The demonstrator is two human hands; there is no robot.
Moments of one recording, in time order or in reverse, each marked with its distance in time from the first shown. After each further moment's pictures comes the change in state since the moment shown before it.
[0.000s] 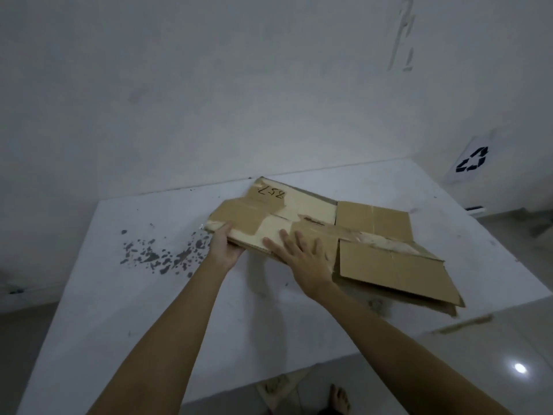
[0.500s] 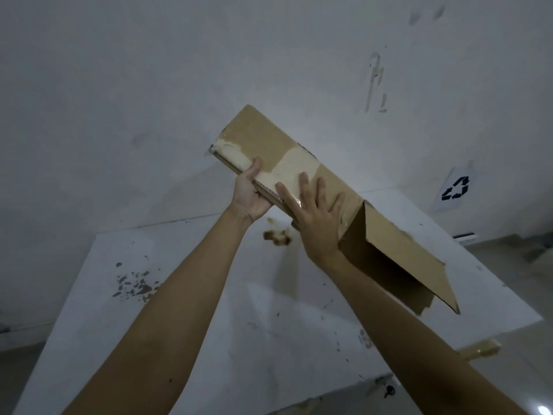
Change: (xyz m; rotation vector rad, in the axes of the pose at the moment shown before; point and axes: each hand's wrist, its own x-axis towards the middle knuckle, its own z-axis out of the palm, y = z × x) left_hand -0.041 0.062 0.168 -0.028 -0.584 0.103; right_hand 0.025 0.049 -0.123 -0.083 0.576 0.281
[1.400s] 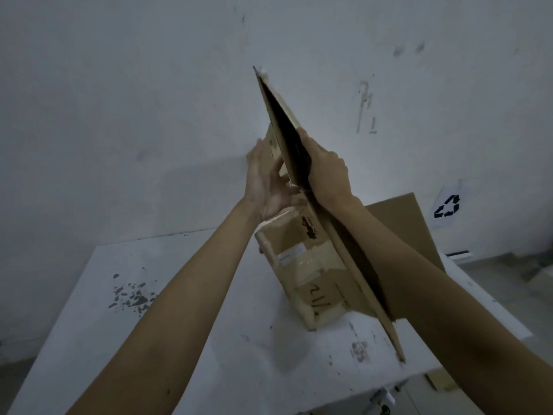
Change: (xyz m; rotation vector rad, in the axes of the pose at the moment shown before) left_hand -0.014 0.003 0.059 0.193 -0.235 -0.117; right_hand 0.074 0.038 -0.098 0.464 0.232 -0.064
